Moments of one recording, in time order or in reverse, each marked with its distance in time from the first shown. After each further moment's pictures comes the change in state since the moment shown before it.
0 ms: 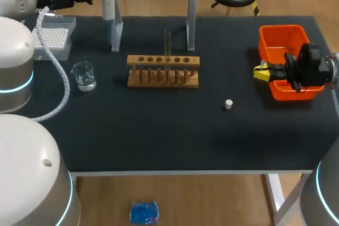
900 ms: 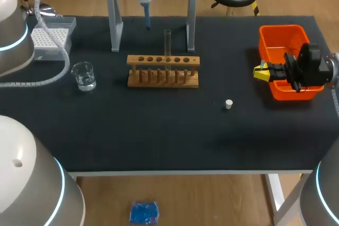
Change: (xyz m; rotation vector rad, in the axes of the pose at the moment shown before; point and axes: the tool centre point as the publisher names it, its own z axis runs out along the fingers) left arm 0.105 -0.077 0.013 0.203 0.616 0.236; right arm 0.000 0.000 0.000 0.000 0.000 0.000
